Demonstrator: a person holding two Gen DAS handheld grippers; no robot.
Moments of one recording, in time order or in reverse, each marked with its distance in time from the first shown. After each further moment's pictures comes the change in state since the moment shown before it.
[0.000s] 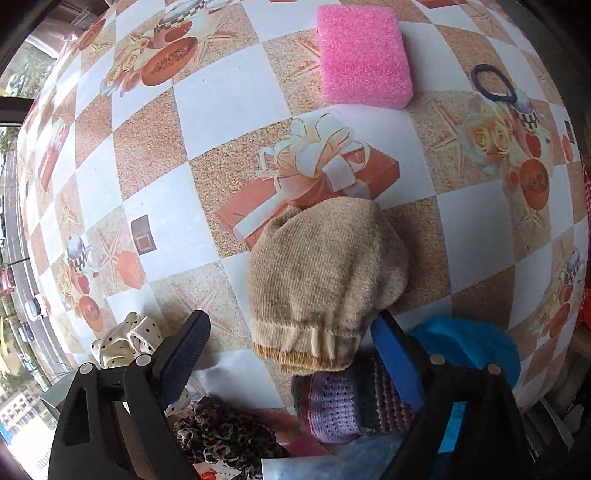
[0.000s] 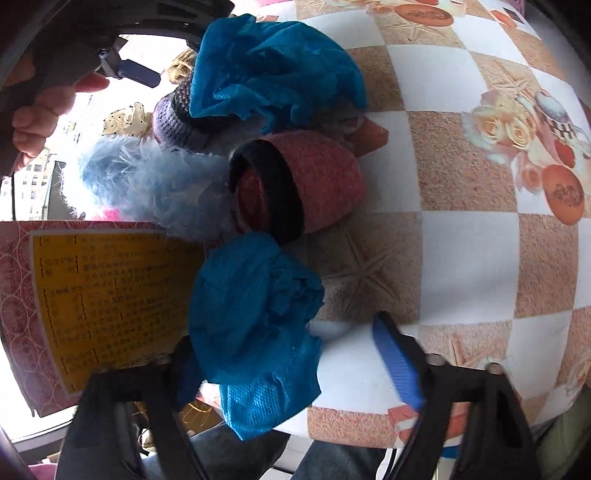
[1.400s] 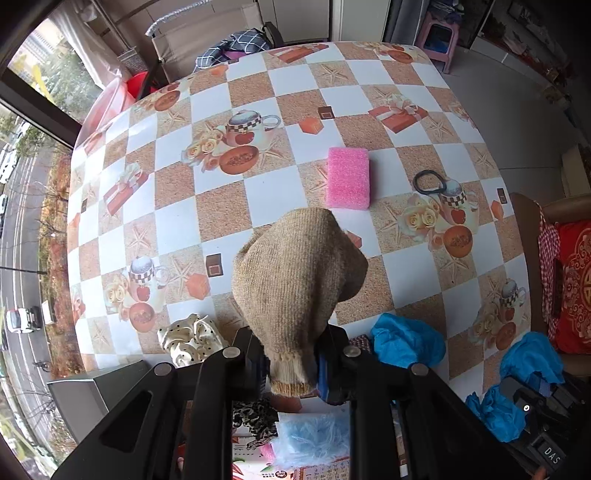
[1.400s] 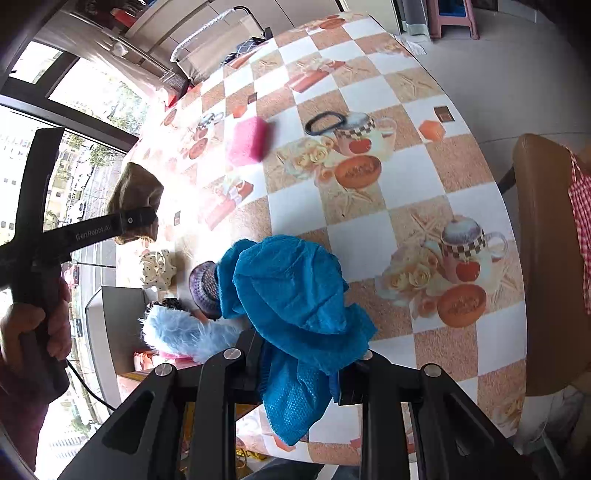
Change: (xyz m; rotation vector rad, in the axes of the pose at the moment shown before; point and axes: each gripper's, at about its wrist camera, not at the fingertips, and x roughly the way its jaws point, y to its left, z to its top) left arm -0.136 0.045 -0.070 -0.092 -0.323 -0.048; right arm -0.142 -0.029 0.065 0.134 -0.261 0.036
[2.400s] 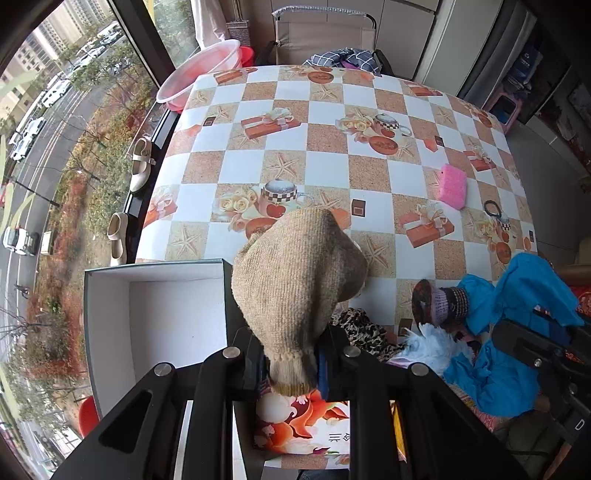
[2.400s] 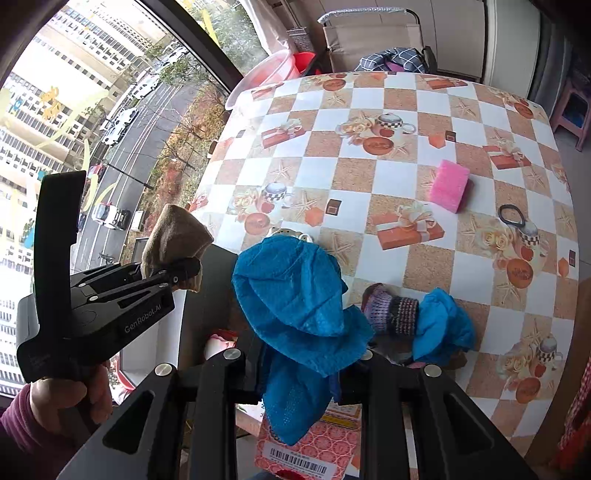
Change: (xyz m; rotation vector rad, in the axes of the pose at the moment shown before) left arm -0.047 0.148 -0.127 -0.307 -0.081 0.026; right arm 0.024 0.214 -0.007 -0.437 0.059 0.053
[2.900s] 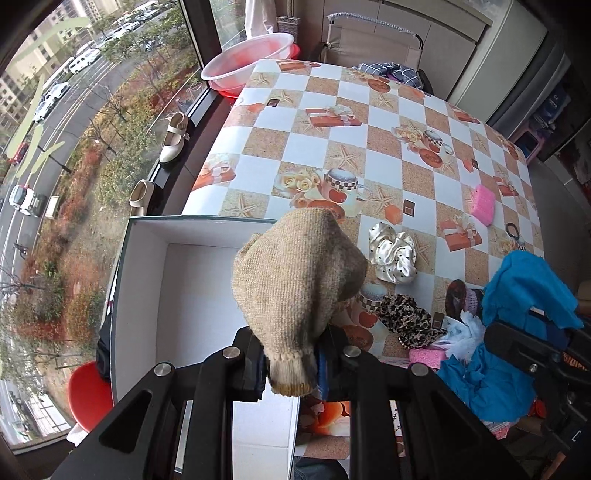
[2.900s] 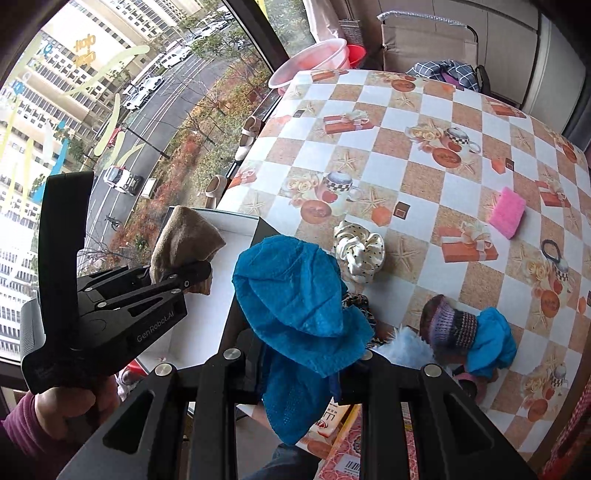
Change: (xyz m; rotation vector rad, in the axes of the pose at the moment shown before) left arm -0.009 0.076 -0.035 -0.152 -0.012 0.004; right arm 0.026 0.084 0.000 -0.149 0.045 0.017
